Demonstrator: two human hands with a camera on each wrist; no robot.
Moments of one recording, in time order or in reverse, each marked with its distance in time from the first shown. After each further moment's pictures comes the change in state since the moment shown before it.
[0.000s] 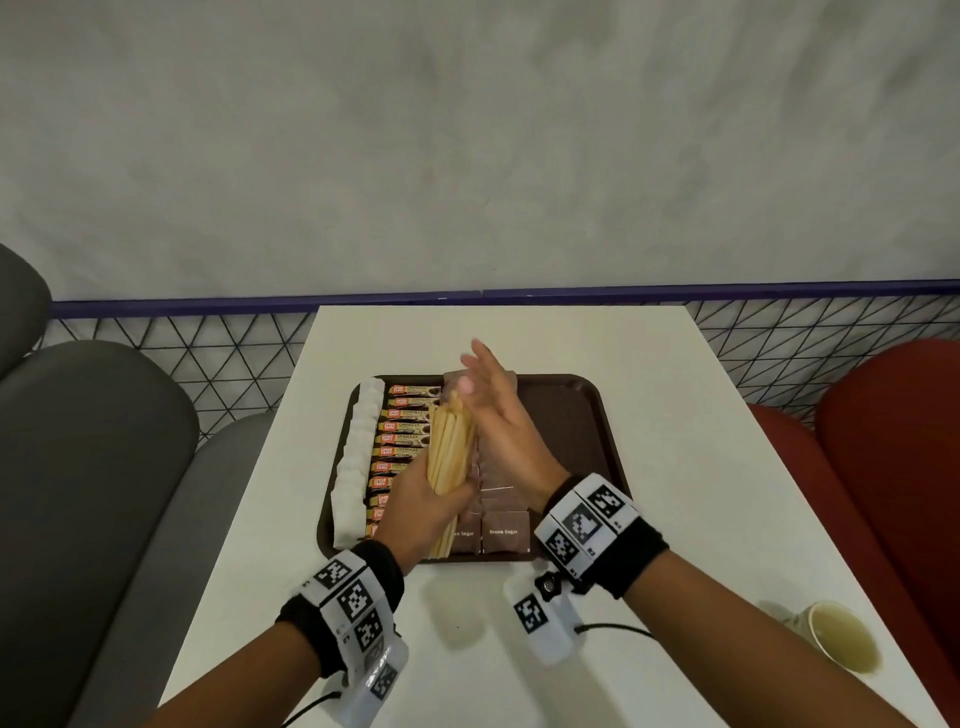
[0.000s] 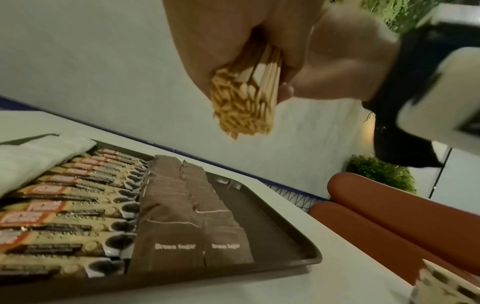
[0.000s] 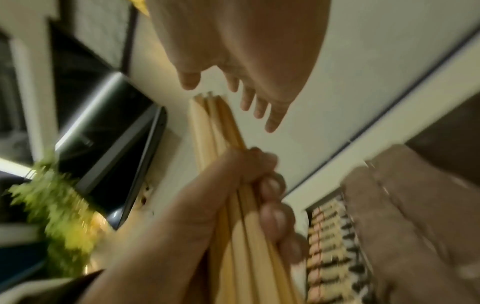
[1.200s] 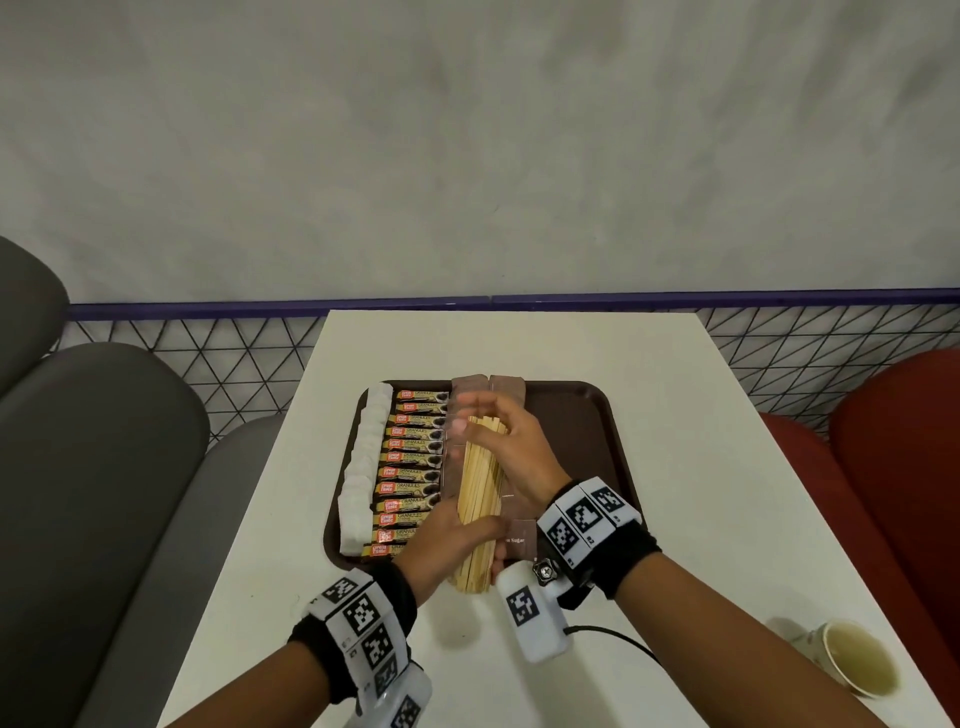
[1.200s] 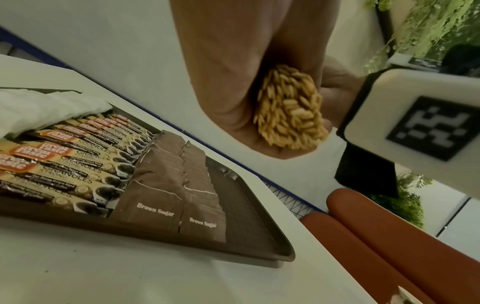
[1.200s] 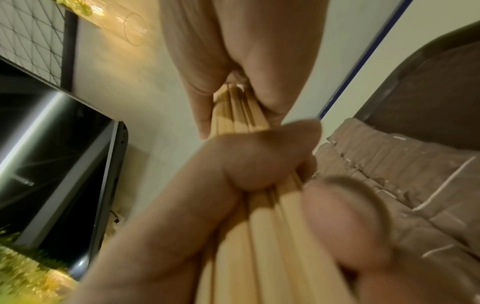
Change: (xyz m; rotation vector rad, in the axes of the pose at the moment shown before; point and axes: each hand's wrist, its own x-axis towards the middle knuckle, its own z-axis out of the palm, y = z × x) left_hand -0.006 -0.016 0.011 -0.252 -0.327 -0.296; right_hand 0.015 0.029 -0.004 0.098 0.088 0.113
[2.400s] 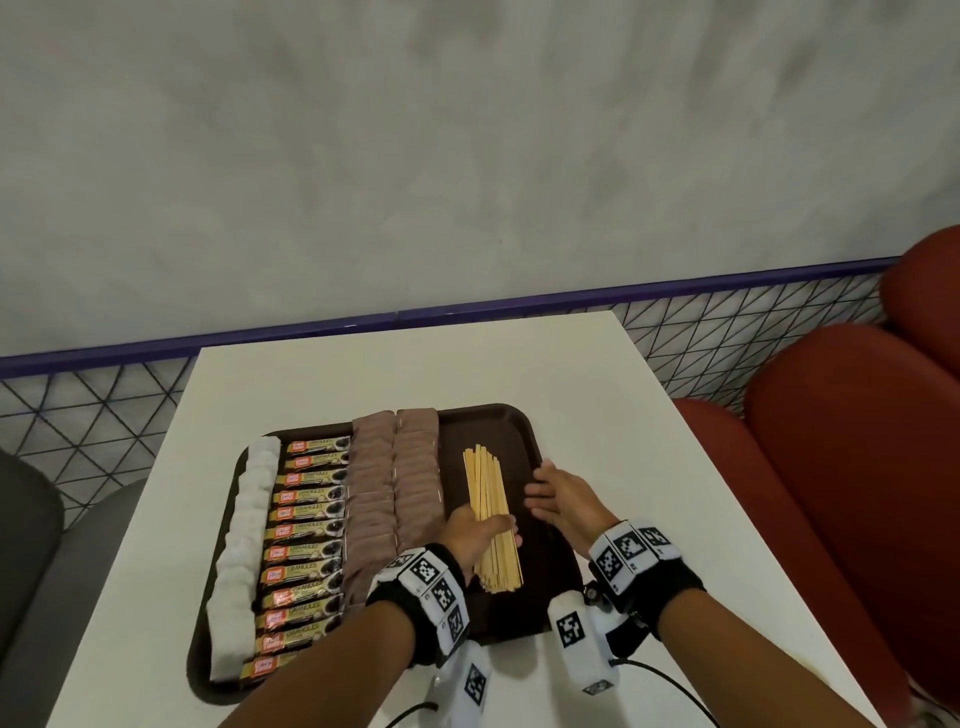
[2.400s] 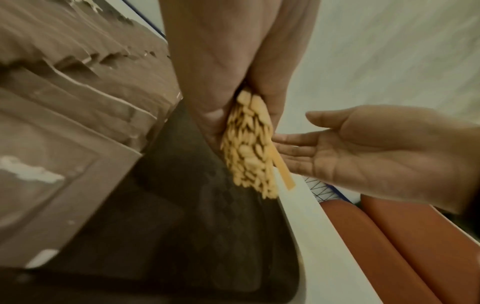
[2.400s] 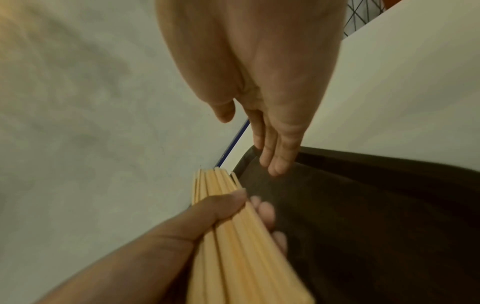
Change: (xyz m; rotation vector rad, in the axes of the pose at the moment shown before) left_hand 0.156 -0.018 0.077 0.016 0.031 -0.242; right_hand 0.027 0.055 -0.171 -0.024 0.413 0.518
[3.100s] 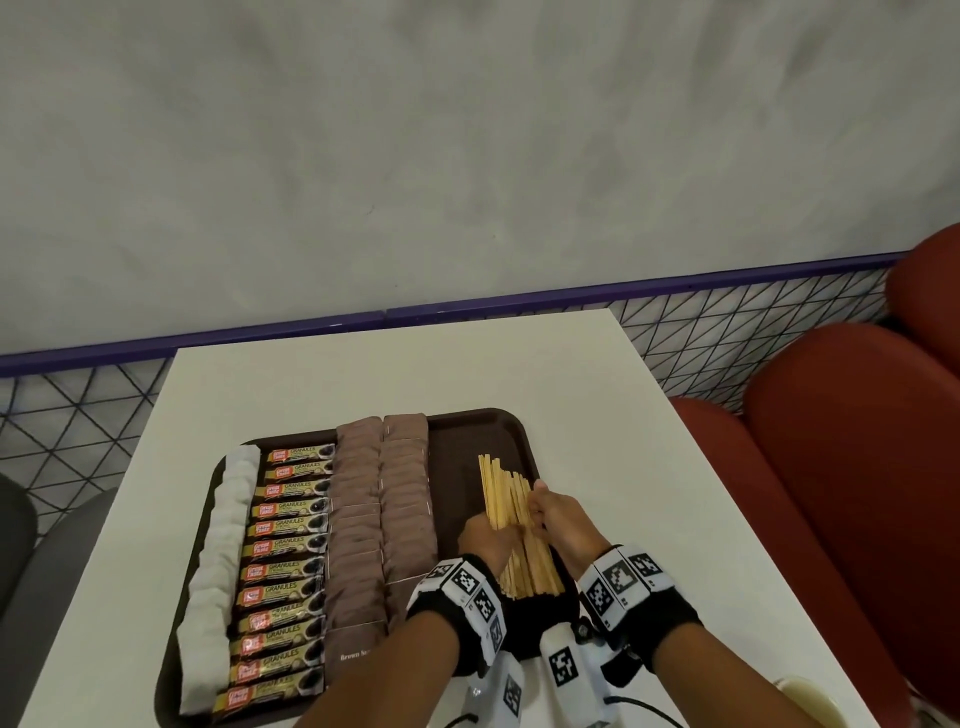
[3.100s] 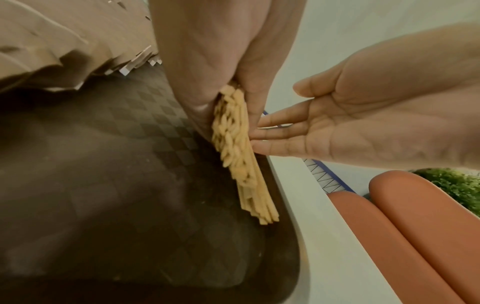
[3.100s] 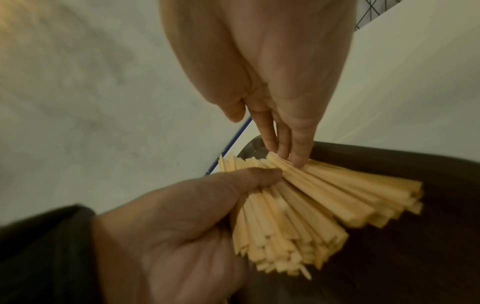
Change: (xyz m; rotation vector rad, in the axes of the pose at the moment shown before) left_hand 0.049 -0.020 0.029 0.241 0.176 0.029; right_hand 0.019 0.016 0.001 -0.196 0.064 0.028
